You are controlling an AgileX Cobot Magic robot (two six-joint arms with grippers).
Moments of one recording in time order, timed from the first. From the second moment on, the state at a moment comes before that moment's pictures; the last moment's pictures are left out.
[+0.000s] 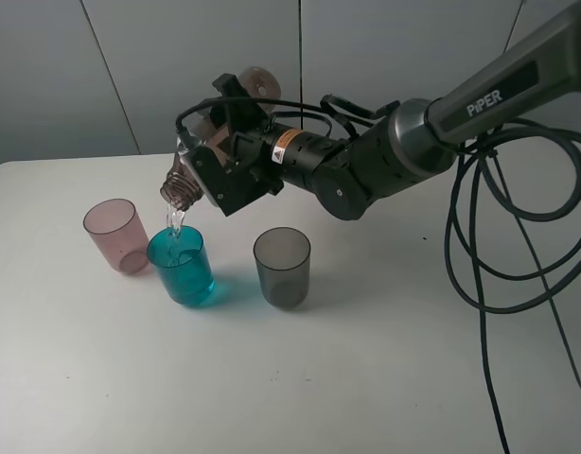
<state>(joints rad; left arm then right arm) -0.02 0.00 -0.51 0.01 1.08 0.03 0.72 2.14 -1.15 -0.09 -0.72 -1.73</state>
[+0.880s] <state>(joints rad) -0.02 0.00 -0.51 0.01 1.08 0.03 0.72 2.14 -1.15 -0.15 -0.74 -1.83</state>
